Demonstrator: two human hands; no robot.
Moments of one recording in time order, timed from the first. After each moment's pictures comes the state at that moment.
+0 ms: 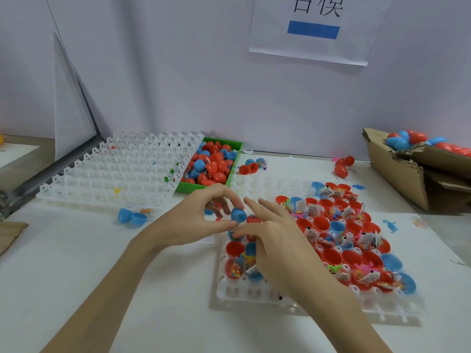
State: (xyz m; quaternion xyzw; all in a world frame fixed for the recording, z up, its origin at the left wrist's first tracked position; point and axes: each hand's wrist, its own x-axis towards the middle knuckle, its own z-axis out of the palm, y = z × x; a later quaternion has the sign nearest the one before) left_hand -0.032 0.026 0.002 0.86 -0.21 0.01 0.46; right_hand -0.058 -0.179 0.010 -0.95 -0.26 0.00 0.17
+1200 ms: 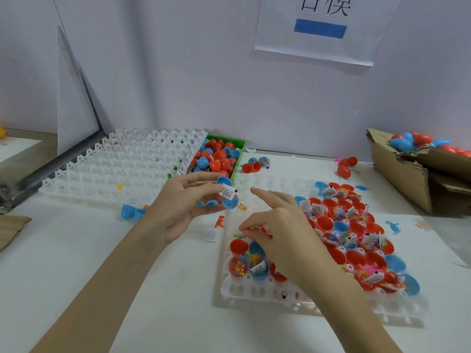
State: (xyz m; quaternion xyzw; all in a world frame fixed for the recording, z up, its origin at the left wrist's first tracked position) left_hand -0.031 0.030 0.011 0.63 0.05 0.01 0.78; right_hand -0.049 -0.182 0.014 -0.94 -0.26 -0.06 0.22
